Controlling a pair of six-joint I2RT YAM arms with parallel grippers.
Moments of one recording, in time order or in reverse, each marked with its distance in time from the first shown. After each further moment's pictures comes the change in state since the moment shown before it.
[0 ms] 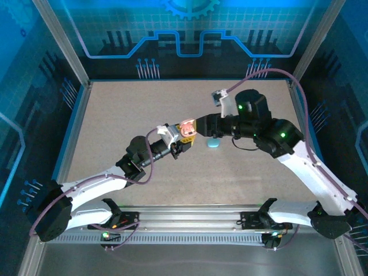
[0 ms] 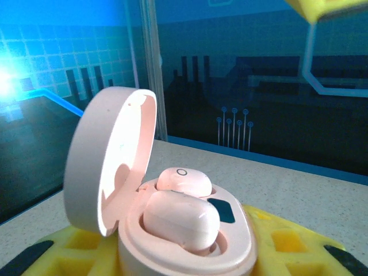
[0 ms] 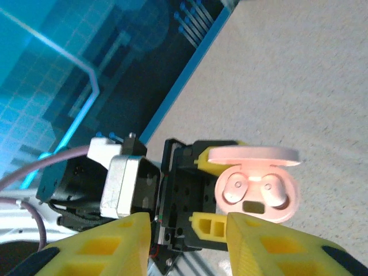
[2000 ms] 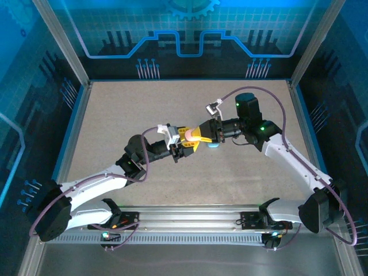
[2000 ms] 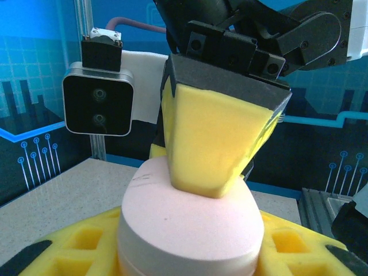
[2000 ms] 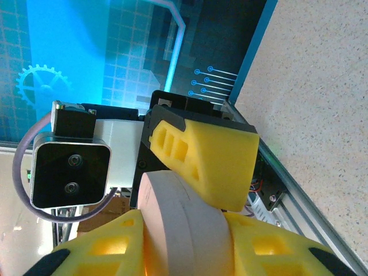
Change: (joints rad) left arm 0.000 0.004 0.031 0.042 0.206 -0.127; right arm -0.267 0.096 -0.385 0.428 -0.825 0.263
